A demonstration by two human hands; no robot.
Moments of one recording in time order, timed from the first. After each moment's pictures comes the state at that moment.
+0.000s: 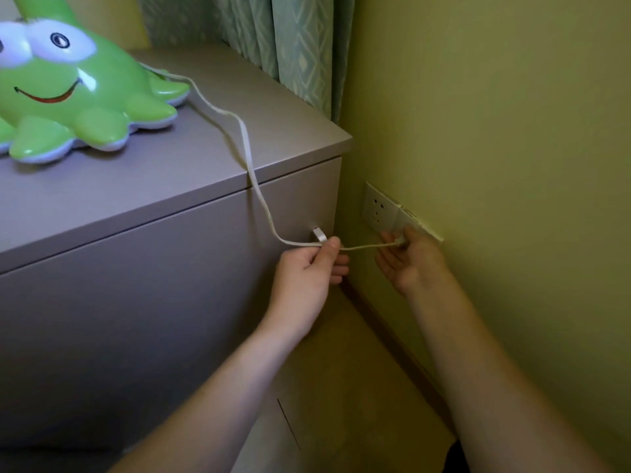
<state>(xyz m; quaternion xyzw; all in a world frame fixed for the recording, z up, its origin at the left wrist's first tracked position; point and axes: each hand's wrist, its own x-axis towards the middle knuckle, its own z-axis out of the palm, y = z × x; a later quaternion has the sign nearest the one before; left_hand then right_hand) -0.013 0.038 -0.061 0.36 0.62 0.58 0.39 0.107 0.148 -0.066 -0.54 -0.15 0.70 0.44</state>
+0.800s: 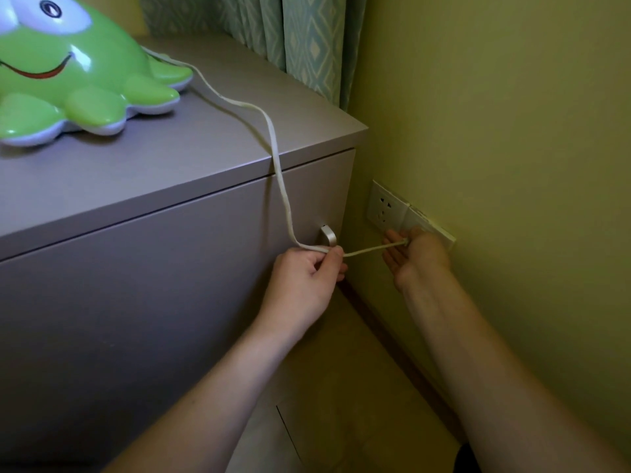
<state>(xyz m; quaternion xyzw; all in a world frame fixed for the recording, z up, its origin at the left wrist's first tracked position) -0.036 0.039 -0.079 0.46 0.65 0.52 0.32 0.089 0.142 -0.063 -0.56 -0.14 0.65 0.49</state>
